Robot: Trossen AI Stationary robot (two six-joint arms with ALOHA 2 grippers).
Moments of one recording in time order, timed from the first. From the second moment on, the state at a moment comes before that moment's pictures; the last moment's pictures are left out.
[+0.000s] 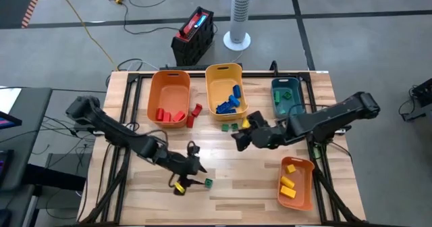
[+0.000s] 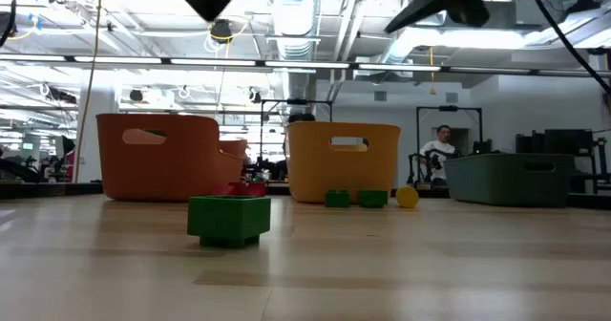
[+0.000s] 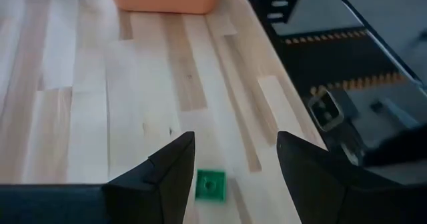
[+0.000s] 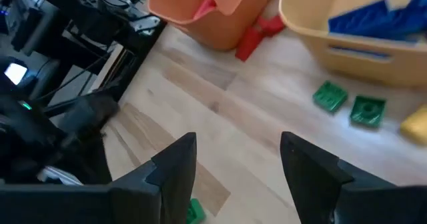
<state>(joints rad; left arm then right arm) -0.47 1.50 1.04 -0.12 -0.13 -0.20 0.31 1.39 1.19 -0.54 0.51 1.20</state>
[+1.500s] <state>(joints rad) -0.47 1.79 0.88 0.33 -0.16 0.04 0.36 1.25 1.19 -0.59 0.58 1.04</state>
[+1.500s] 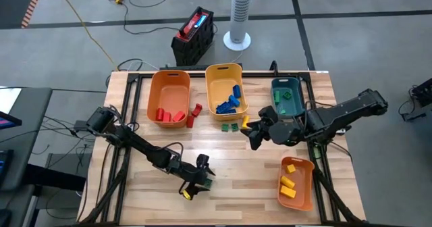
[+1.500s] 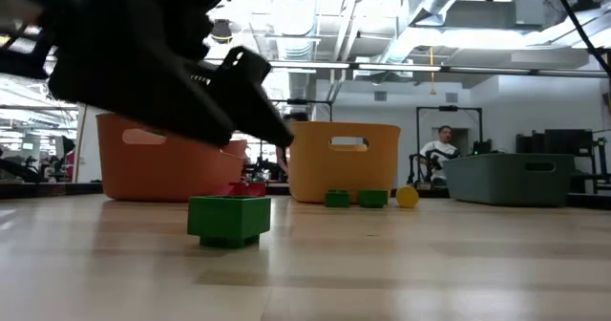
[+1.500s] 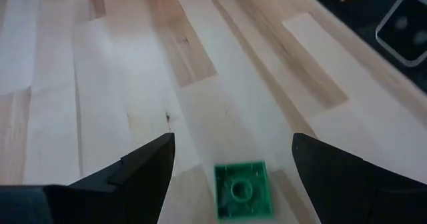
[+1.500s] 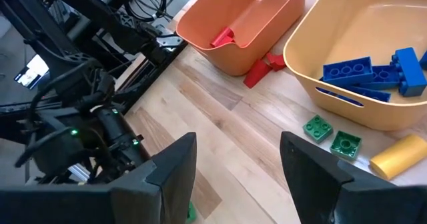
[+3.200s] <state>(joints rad) -0.40 1.47 0.93 0.25 -0.83 0.44 0.46 1.29 1.19 -0.43 0.53 1.11</state>
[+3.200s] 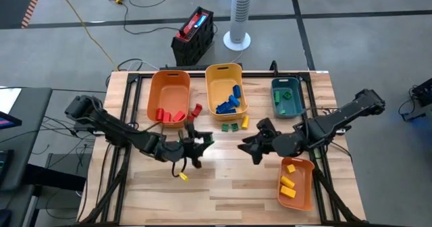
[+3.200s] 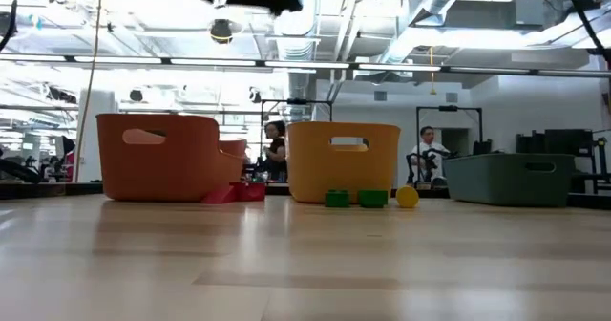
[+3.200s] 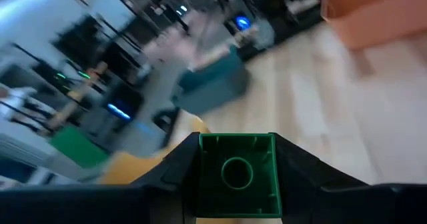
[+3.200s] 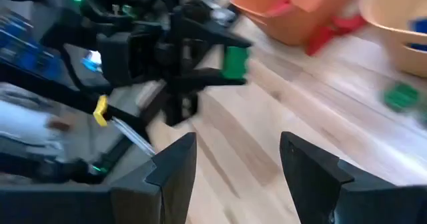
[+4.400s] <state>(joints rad) -0.35 1.49 1.14 0.24 -0.82 0.76 0.29 1.43 1.19 -0.14 0.42 0.88</state>
